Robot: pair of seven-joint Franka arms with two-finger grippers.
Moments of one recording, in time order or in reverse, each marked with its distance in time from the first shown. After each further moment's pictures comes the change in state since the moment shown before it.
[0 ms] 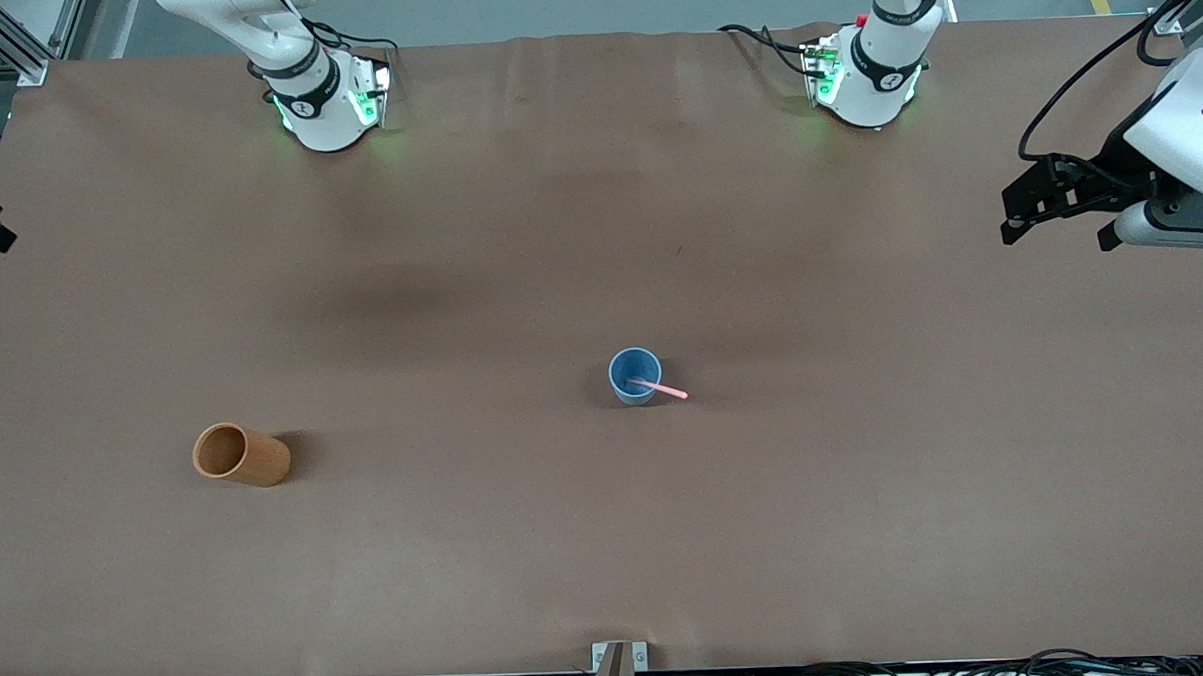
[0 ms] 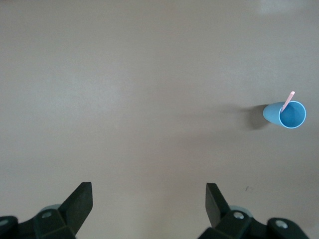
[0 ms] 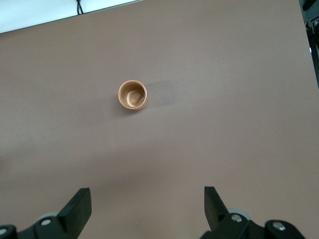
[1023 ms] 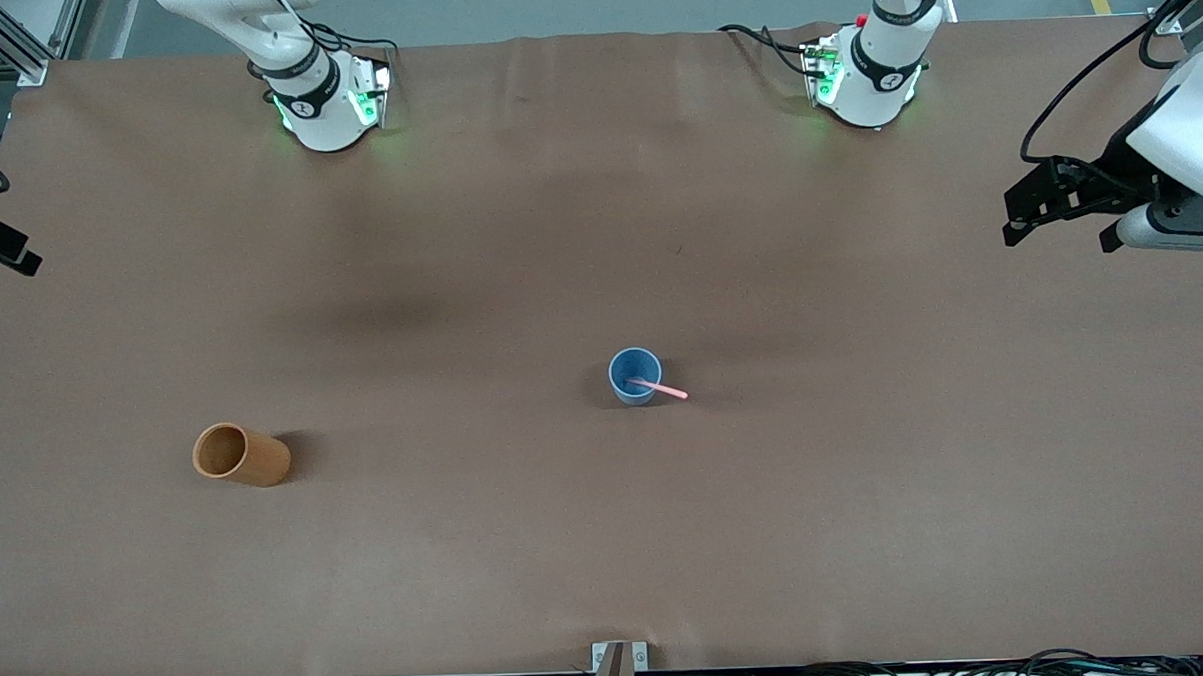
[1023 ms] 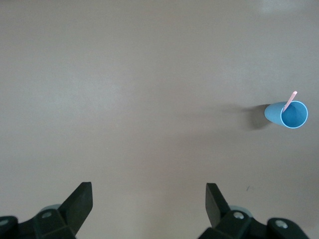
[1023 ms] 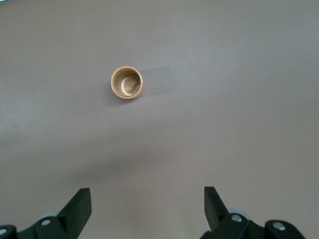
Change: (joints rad) left arm 0.004 0.002 0.002 -0.001 0.000 0.000 0.003; right arm -0.026 0.064 0.000 -0.027 0.012 0.010 -0.041
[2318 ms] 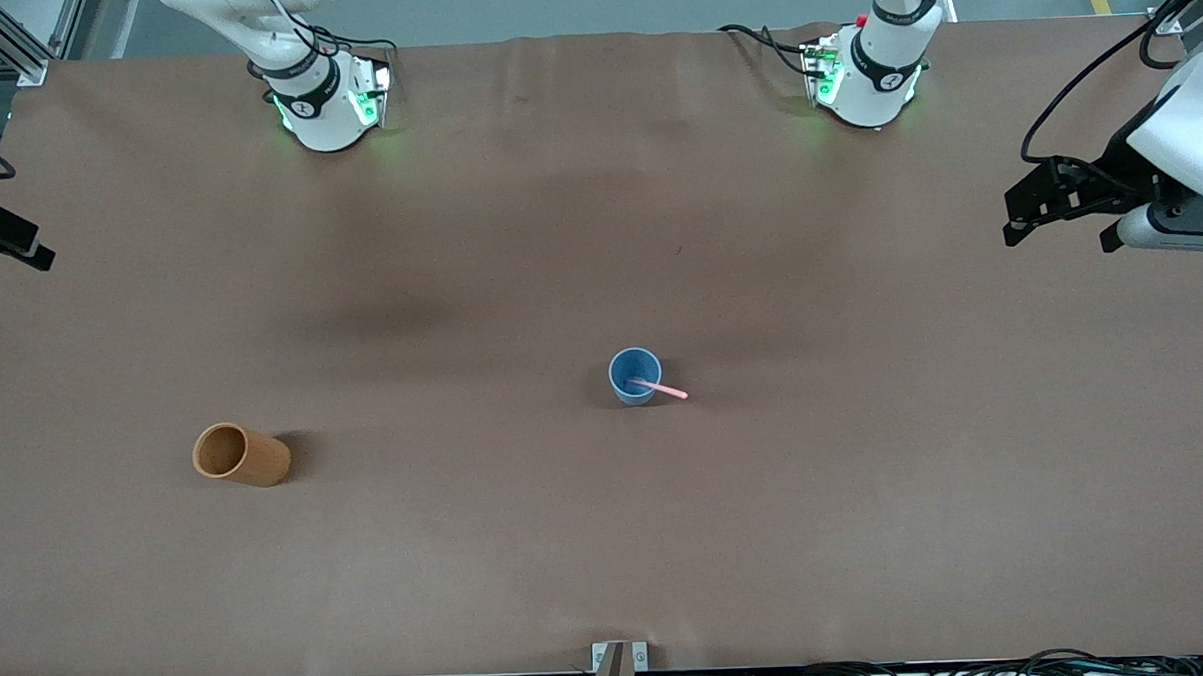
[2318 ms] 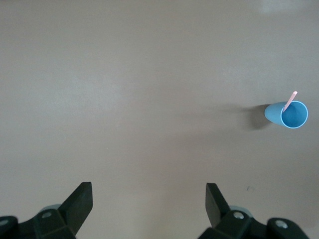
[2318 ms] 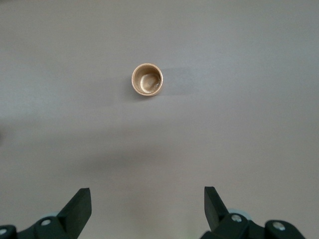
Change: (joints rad) left arm 0.000 0.000 0.000 0.000 0.000 0.000 0.000; right arm -0.083 -0.001 0.079 0.000 0.063 0.000 -0.101
